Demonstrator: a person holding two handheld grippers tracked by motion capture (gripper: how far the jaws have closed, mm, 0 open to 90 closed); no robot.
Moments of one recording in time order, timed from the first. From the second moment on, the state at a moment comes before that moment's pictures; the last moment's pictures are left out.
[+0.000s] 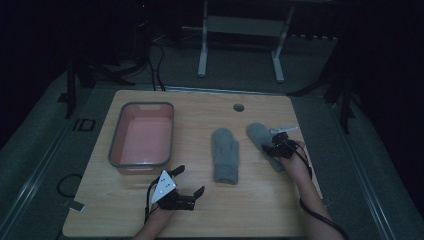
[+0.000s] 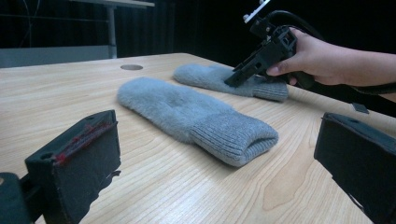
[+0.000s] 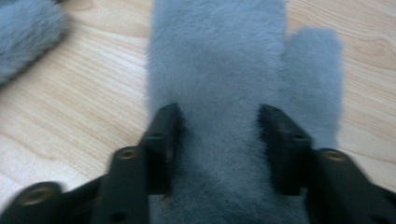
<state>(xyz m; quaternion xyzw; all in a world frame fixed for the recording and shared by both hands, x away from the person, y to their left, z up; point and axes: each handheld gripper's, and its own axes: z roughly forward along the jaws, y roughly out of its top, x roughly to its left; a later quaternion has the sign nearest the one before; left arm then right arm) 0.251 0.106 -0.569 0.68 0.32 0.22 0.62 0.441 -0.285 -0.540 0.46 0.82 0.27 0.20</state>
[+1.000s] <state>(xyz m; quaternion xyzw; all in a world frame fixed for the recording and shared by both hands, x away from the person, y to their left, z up) 0.251 0.106 -0.569 0.68 0.32 0.22 0.62 0.378 -0.263 -0.528 0.63 0.71 0.24 0.22</state>
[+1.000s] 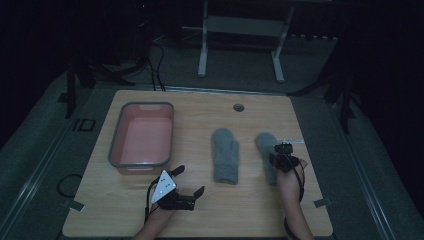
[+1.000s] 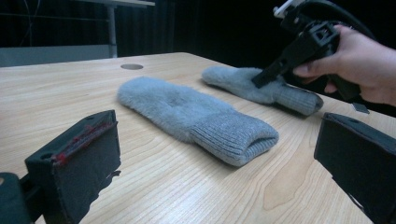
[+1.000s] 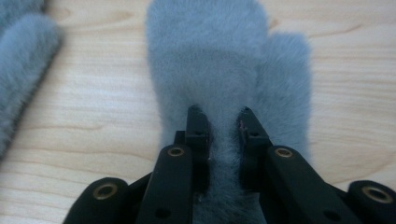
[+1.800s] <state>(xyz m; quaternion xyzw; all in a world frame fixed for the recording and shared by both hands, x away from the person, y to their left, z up) 0.251 0.106 -0.569 0.68 0.32 0.22 0.62 0.375 -0.283 -0.494 0.56 0.75 0.31 0.13</state>
